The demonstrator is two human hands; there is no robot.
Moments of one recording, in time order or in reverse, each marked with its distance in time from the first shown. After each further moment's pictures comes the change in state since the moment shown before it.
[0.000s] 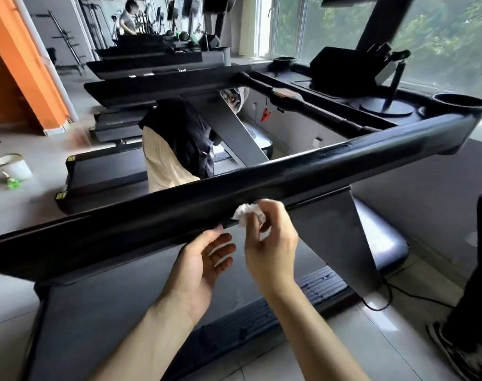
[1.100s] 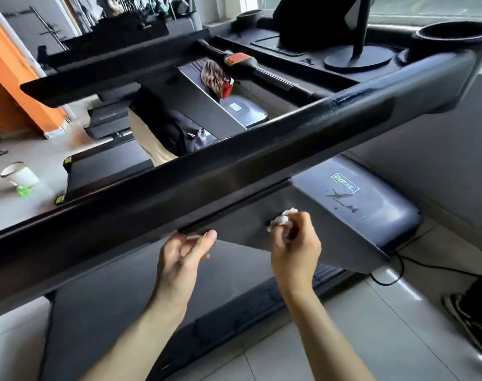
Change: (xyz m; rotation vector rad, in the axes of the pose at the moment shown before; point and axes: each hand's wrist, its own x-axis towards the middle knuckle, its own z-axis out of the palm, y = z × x) left_hand 0.069 -0.082 0.086 0.595 0.116 0.362; right_hand 0.025 0.187 -0.079 -0.057 0.104 0.429
